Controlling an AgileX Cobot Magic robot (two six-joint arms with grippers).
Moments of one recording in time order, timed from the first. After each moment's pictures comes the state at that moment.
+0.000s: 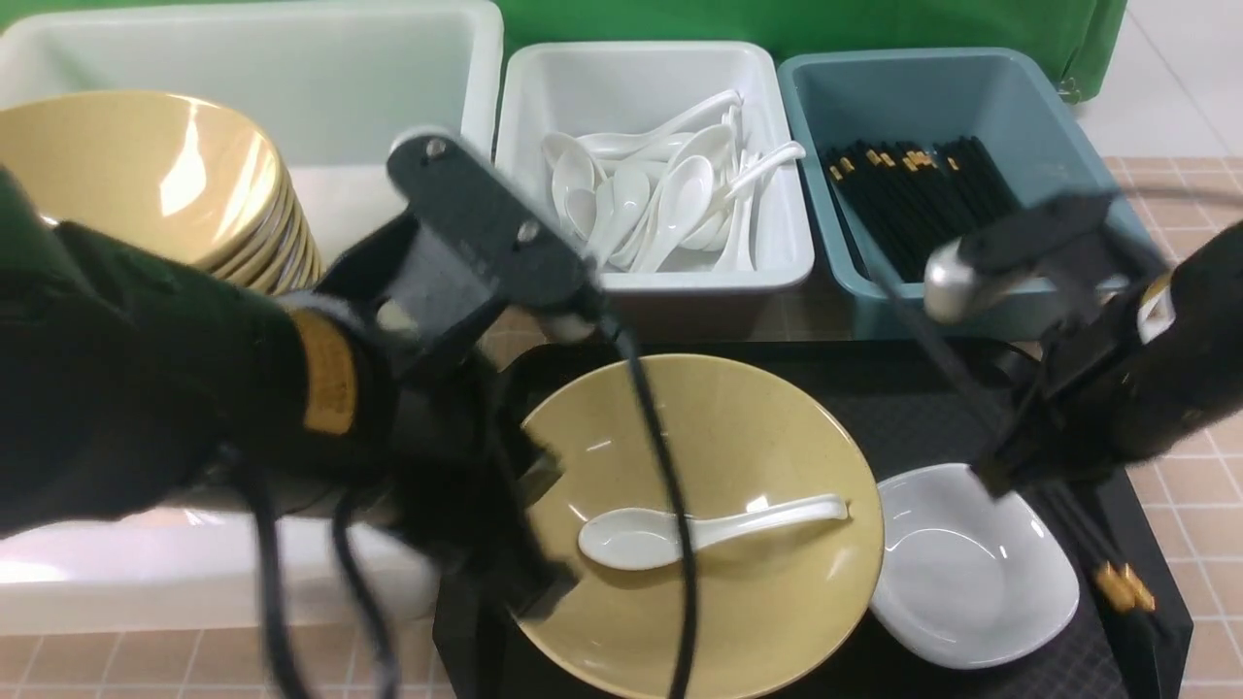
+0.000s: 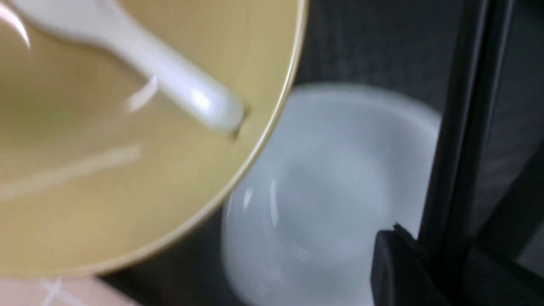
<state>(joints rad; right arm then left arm) 0.40 1.37 -1.05 0.01 0.91 -0.11 -0.84 1.18 -1.04 0.10 0.82 -0.02</state>
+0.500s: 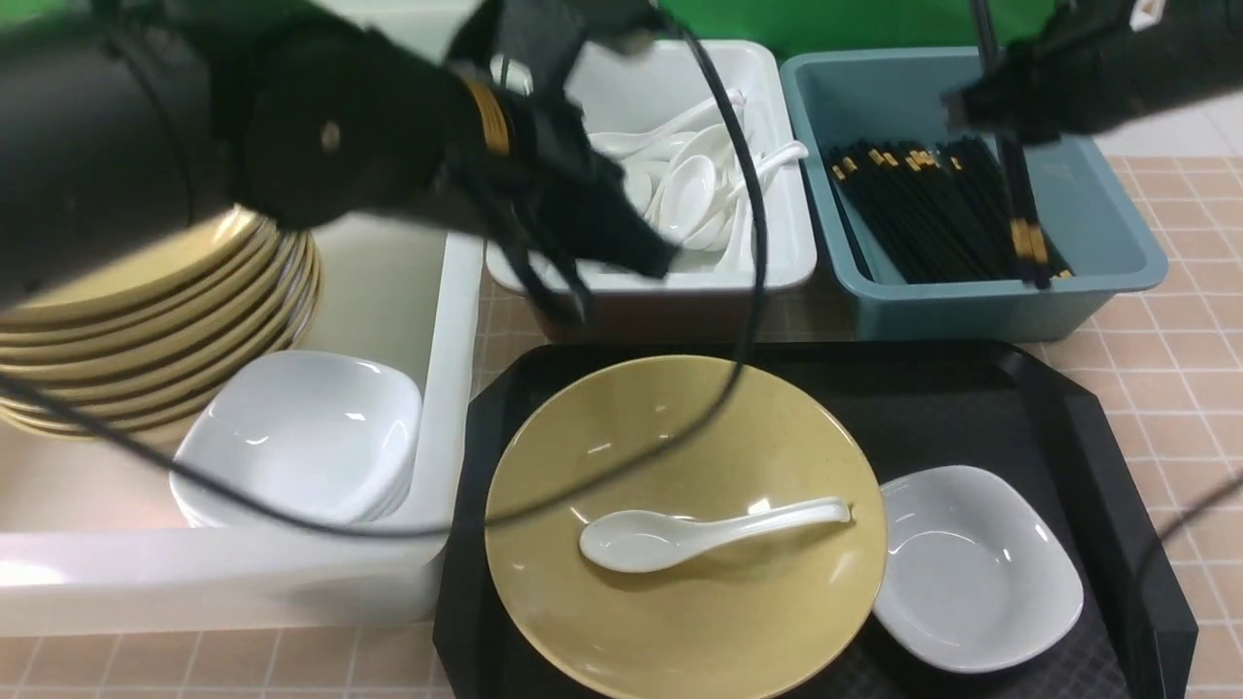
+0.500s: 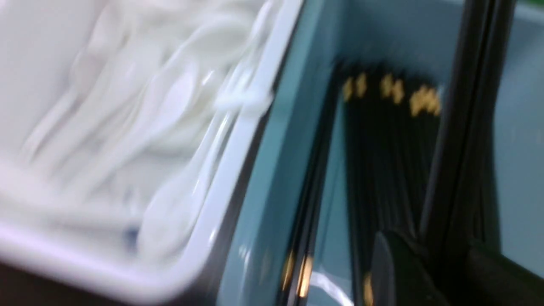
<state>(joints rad) 0.21 1.68 -1.47 -0.02 0.55 0.01 -0.59 1.50 -1.30 0.10 0.54 0.04</state>
